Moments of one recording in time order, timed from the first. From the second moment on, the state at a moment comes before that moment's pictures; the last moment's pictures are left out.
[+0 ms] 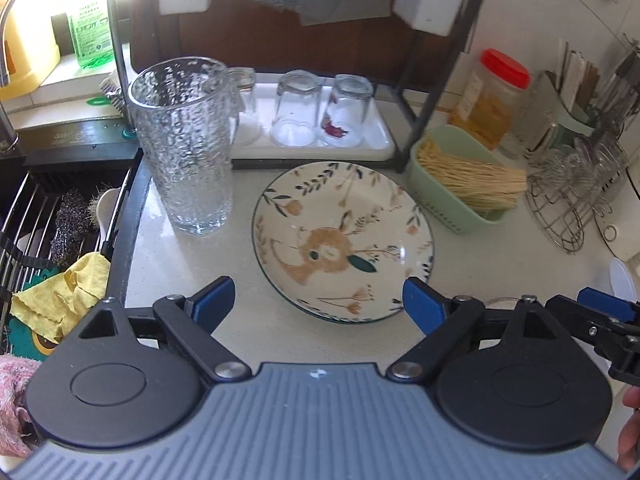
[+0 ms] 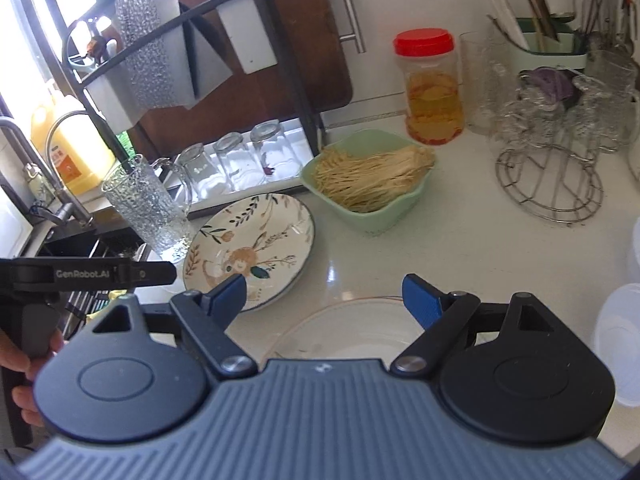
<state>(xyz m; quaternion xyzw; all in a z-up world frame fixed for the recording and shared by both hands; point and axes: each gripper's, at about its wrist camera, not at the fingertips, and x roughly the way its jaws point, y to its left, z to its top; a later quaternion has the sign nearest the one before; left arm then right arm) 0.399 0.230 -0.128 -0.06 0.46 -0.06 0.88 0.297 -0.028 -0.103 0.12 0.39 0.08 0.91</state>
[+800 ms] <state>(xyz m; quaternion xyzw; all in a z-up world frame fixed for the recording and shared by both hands) 0.478 0.261 -0.196 -0.13 0.52 -0.06 0.84 0.425 0.008 -0.170 0.12 0.50 0.07 0.86</state>
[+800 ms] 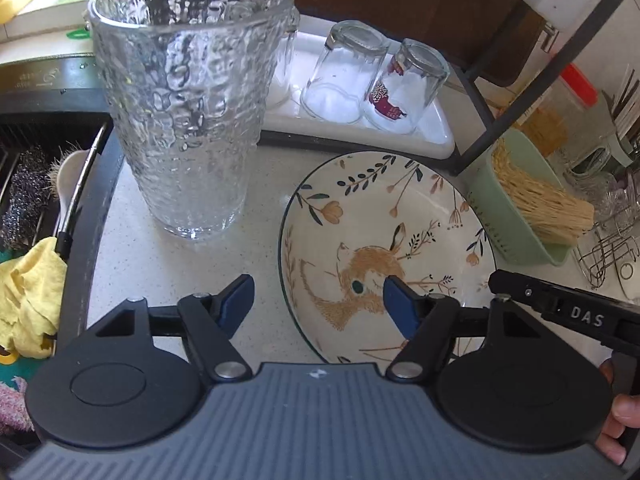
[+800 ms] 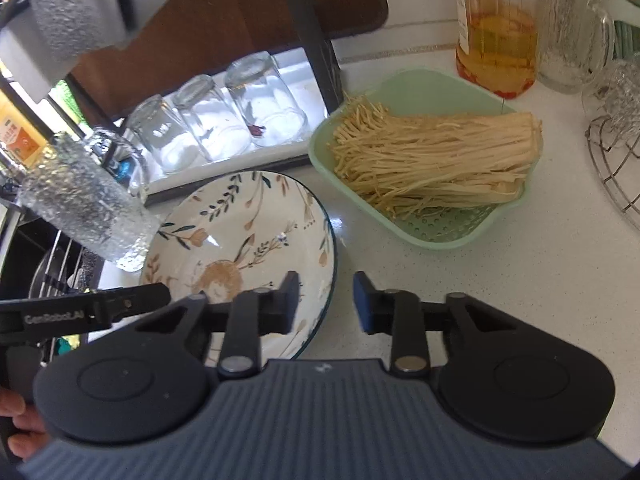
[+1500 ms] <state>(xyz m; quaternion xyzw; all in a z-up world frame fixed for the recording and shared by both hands) 0.510 0.270 -0.211 -0.17 0.52 -0.04 0.84 0.460 0.015 -0.196 0.11 0.51 0.11 0.85</state>
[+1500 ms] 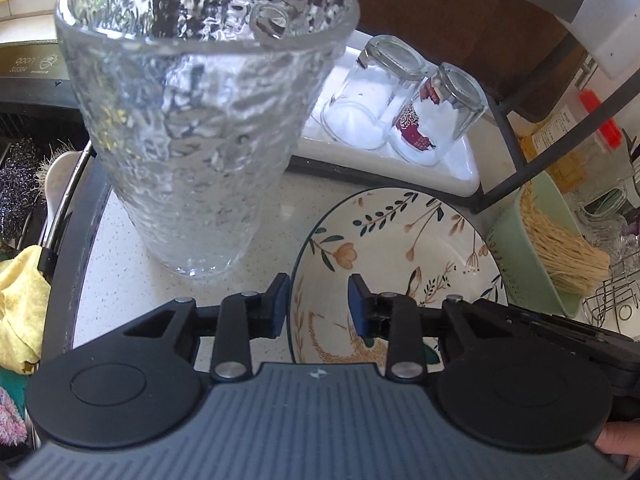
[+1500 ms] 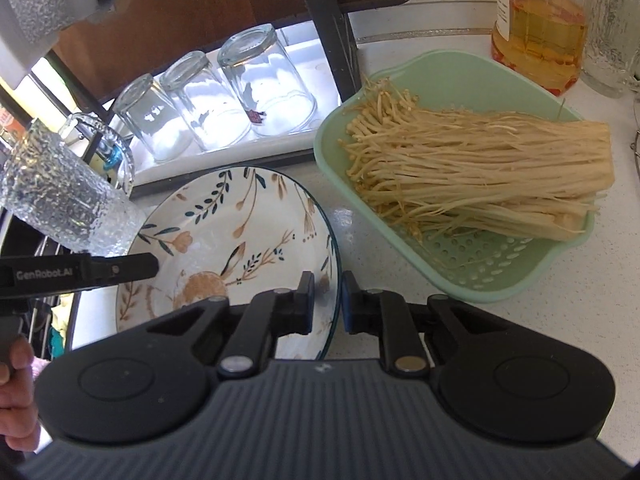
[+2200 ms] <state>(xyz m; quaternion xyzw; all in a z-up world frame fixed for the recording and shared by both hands) 0.487 0.272 -0.193 -0.21 0.52 -0.05 0.83 0.450 -0.012 -0.172 0.15 0.50 0.16 0.84</state>
